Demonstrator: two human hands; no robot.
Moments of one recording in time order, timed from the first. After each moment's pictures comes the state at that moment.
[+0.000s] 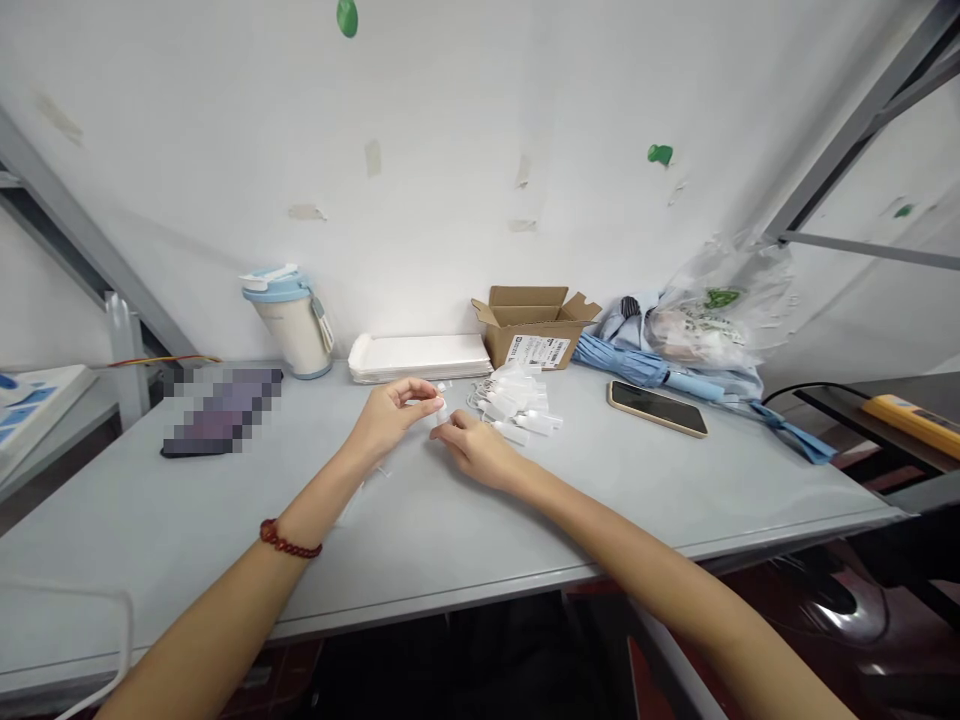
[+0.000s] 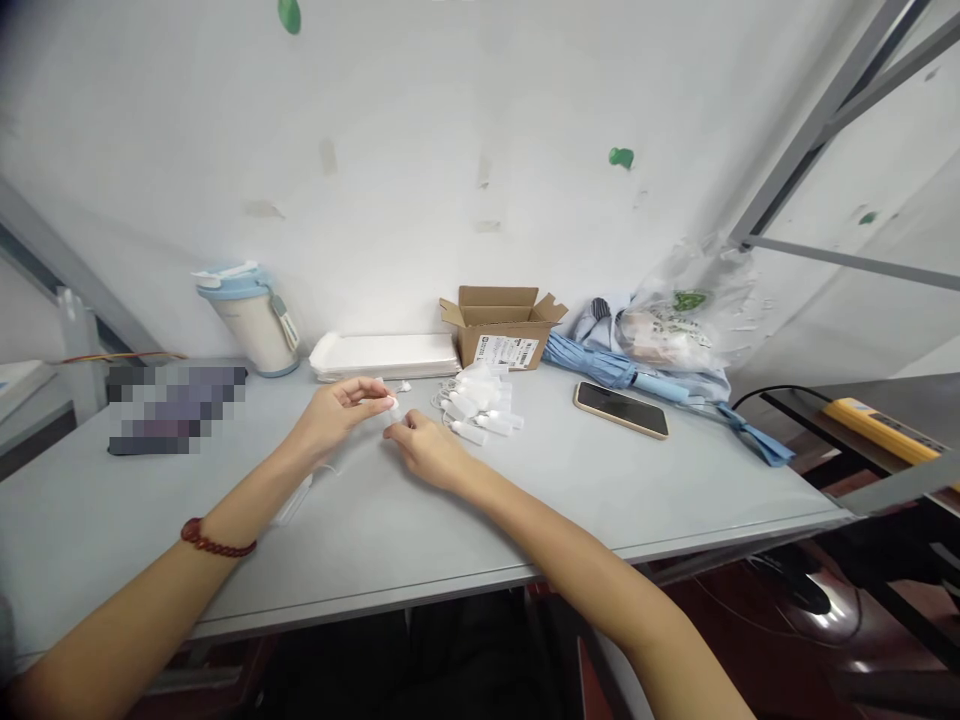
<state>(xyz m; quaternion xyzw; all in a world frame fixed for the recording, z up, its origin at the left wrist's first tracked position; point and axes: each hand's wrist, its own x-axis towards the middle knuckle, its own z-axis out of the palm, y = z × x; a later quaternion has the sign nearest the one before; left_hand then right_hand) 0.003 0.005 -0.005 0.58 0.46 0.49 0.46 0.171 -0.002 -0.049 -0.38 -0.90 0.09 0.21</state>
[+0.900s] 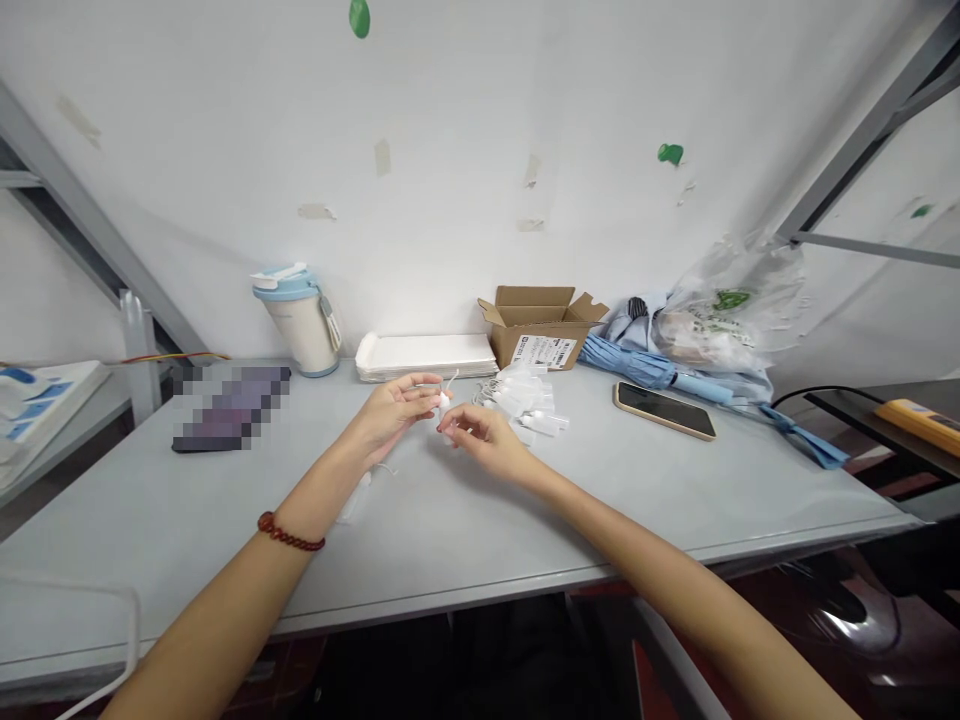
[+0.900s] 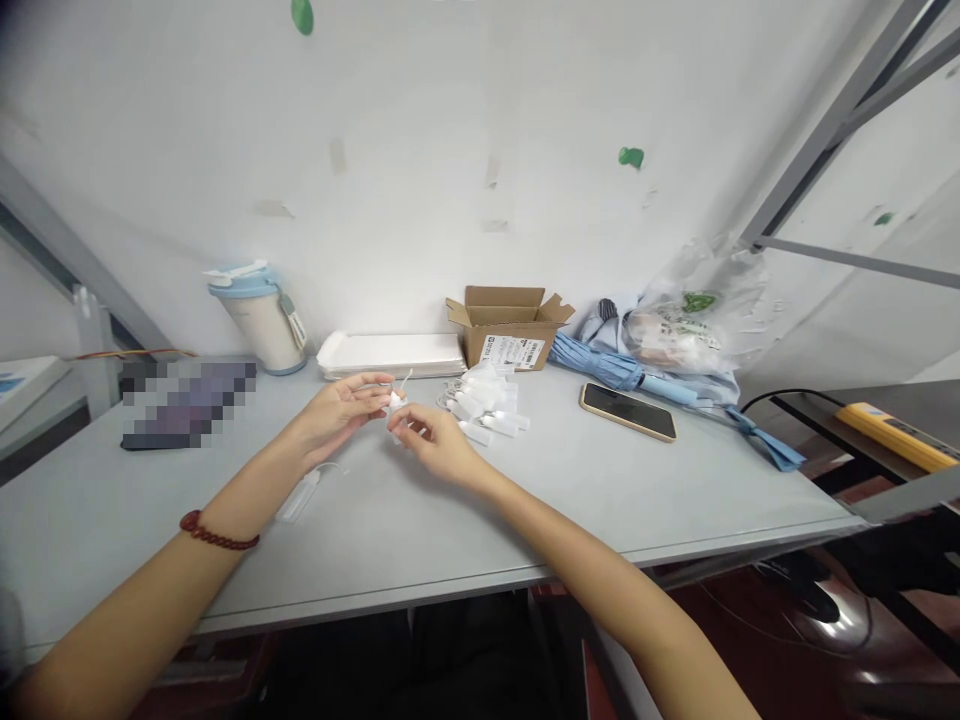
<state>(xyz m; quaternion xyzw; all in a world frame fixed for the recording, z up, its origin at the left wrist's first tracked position) -0.008 0.009 -0.005 0.50 0.39 0.47 0.61 0.169 -0.010 -0.029 -0.33 -0.75 0.41 0.39</state>
